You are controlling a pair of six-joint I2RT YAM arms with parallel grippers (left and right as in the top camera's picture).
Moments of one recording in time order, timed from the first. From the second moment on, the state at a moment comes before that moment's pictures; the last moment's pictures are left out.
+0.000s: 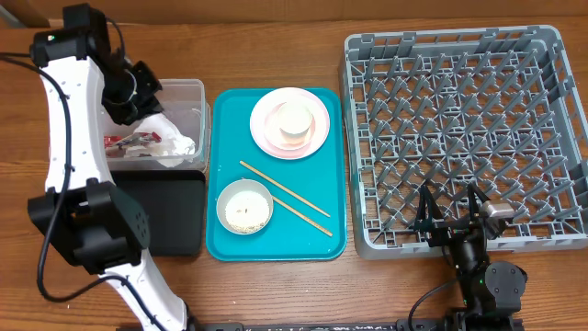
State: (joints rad) left arm 0.20 2.03 2.07 -1.45 0.29 -0.40; right arm -0.02 0.02 0.02 -0.02 -0.16 0.25
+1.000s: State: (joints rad) left arm -0.46 1.79 2.09 -1.68 0.23 -0.26; right arm -0.02 0.02 0.02 -0.02 -0.16 0.25
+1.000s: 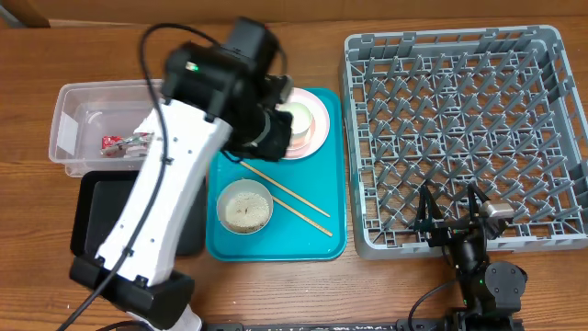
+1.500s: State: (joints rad) left arm -0.63 1.79 1.88 -1.62 -0.04 -0.50; right arm -0.02 0.02 0.02 -0.02 -0.16 0.25
